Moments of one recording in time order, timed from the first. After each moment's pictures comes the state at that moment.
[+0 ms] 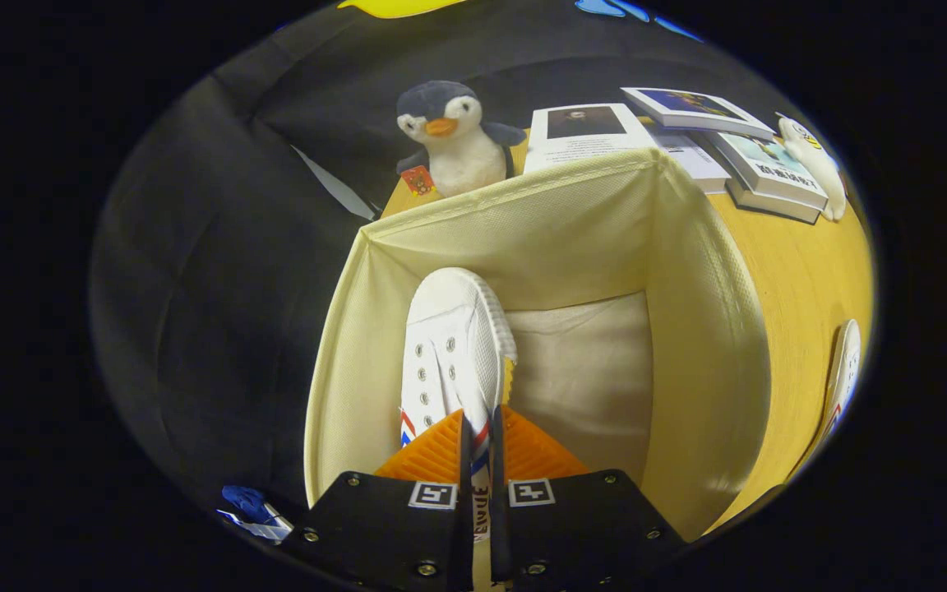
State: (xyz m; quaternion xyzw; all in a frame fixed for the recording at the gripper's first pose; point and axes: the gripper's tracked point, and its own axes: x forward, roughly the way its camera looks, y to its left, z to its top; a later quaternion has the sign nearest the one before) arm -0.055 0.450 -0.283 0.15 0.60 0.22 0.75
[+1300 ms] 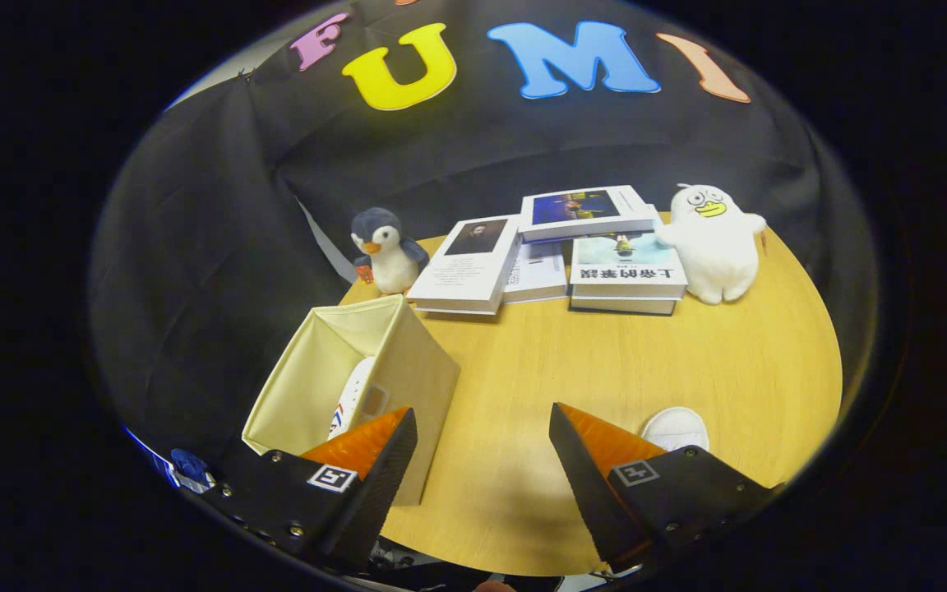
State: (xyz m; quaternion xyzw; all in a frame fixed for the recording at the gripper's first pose) arm -0.026 0.177 -0.216 0.12 0.48 0.19 0.85
